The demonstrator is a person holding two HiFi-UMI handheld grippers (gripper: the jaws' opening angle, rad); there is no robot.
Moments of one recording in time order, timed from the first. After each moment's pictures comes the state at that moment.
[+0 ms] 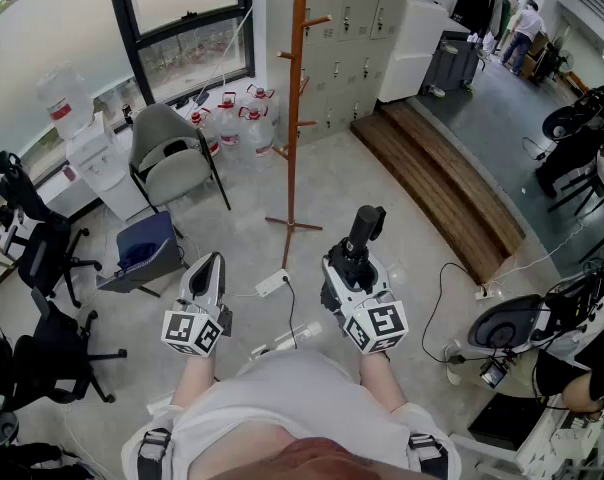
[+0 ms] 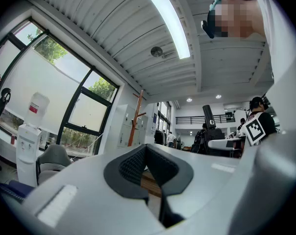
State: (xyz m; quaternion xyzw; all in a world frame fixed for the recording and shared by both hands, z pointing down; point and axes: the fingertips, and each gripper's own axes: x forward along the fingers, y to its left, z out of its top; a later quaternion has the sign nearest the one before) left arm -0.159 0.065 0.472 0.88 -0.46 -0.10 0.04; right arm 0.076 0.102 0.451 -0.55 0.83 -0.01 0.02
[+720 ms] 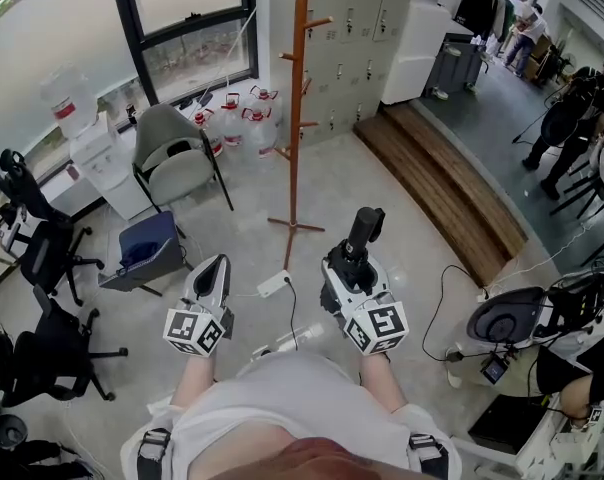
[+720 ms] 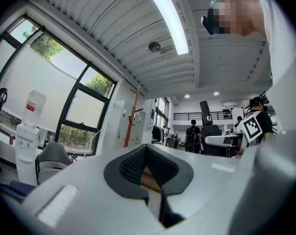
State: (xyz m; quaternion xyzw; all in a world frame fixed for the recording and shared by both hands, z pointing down) left arm -0.147 0.074 0.479 0.89 -0.45 -0.08 0.05; right arm 0.076 0.108 0.452 -0.54 0.84 -0.02 0.02
